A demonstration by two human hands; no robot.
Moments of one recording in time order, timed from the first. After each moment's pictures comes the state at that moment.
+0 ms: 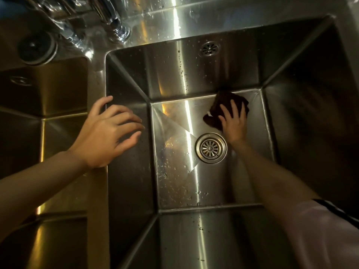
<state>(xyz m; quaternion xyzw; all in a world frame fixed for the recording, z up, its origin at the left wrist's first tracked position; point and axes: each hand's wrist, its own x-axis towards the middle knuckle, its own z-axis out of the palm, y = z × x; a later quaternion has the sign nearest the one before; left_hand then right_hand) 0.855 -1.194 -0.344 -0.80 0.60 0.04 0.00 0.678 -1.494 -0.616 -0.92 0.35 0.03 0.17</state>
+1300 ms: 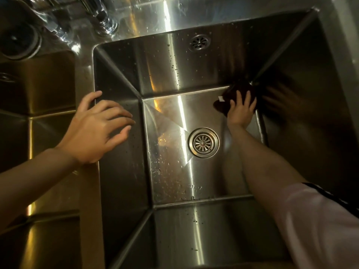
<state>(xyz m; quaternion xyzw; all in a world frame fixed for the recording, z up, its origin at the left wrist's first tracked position) 0.854 -1.194 -0.345 -0.80 0.60 0.03 0.01 0.685 -1.526 -0.600 -0.80 0.56 0.01 0.21</state>
